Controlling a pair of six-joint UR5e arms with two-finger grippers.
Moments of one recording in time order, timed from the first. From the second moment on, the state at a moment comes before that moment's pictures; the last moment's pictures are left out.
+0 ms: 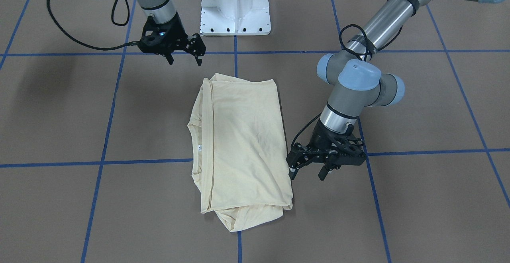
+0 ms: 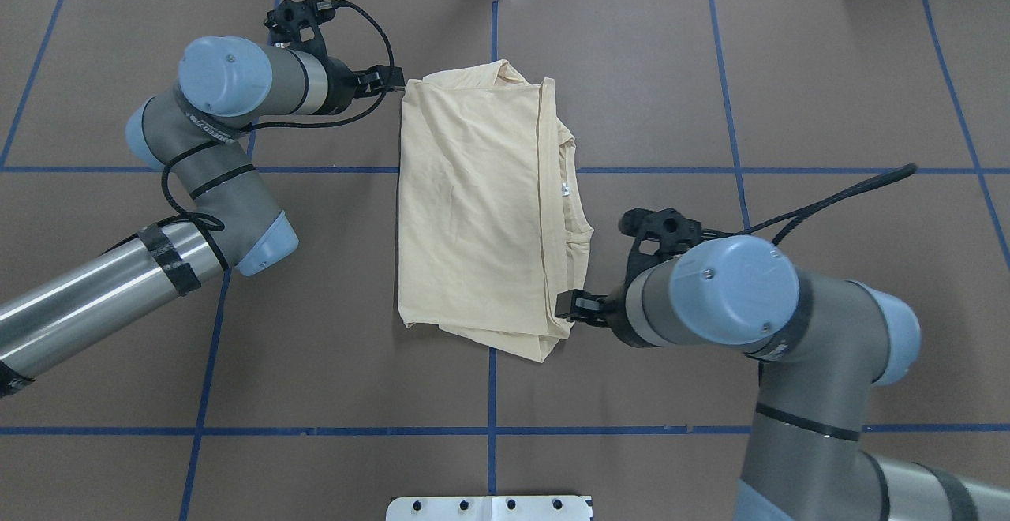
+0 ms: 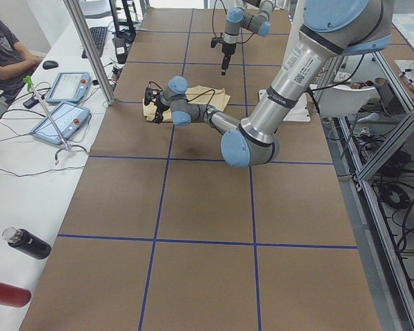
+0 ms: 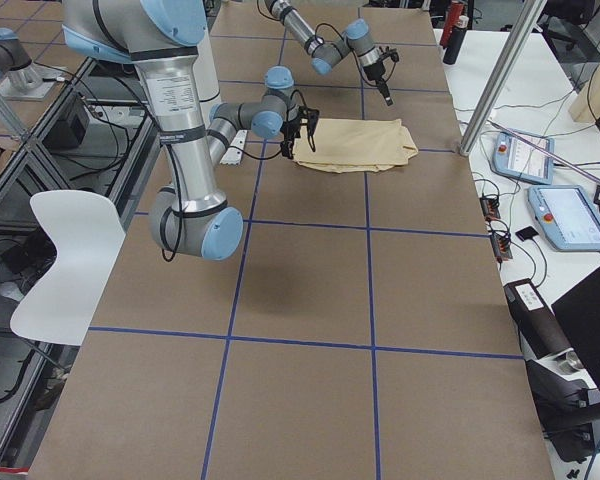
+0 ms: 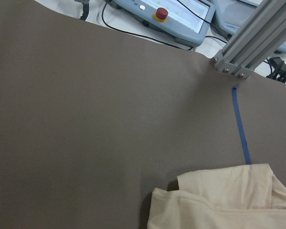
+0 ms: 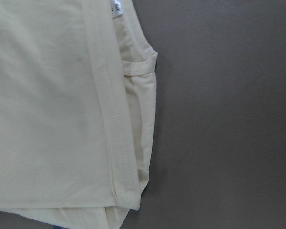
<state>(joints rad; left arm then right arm) -0.77 -2.22 -1.25 -2.45 -1.74 -1.27 0.36 -1.18 2.02 -1.54 1.70 1.47</state>
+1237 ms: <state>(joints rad) -0.77 -2.19 -1.30 -2.46 -1.77 -1.24 0.34 -1.02 1.71 -1.51 1.58 1.13</state>
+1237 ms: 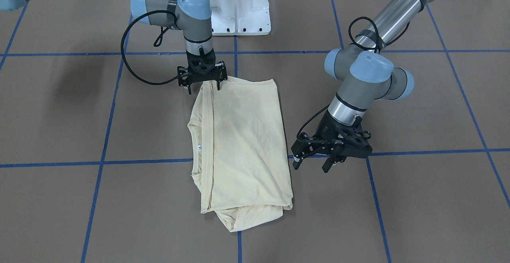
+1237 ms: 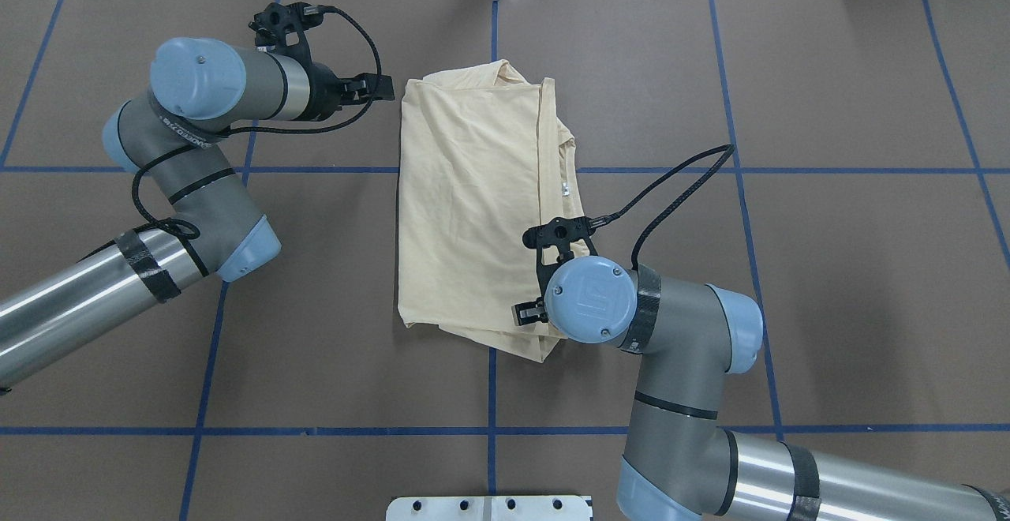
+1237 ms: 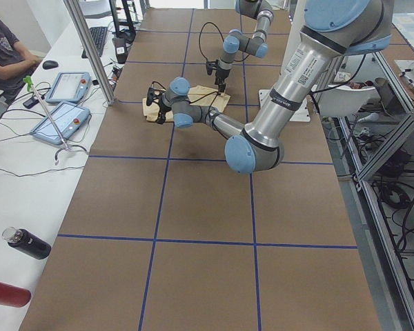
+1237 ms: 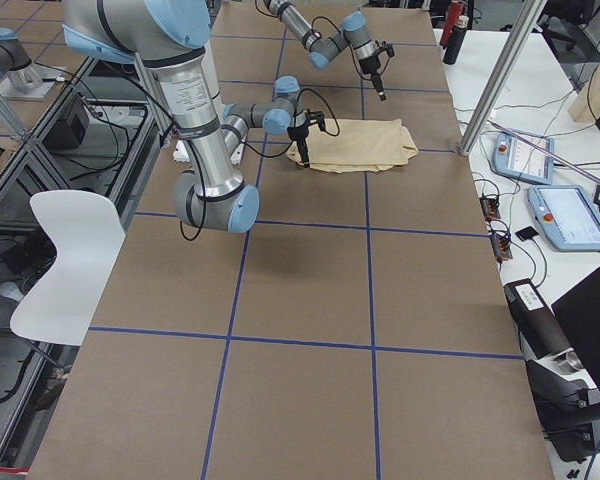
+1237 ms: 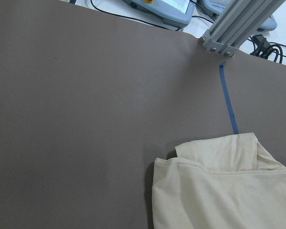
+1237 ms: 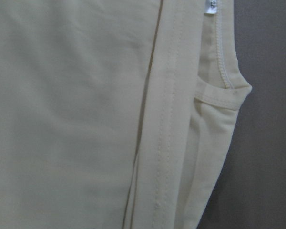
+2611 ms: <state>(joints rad) -0.77 -2.20 -1.31 -2.46 -1.77 -1.25 0.37 -1.04 1.71 -1.51 1.65 1.12</state>
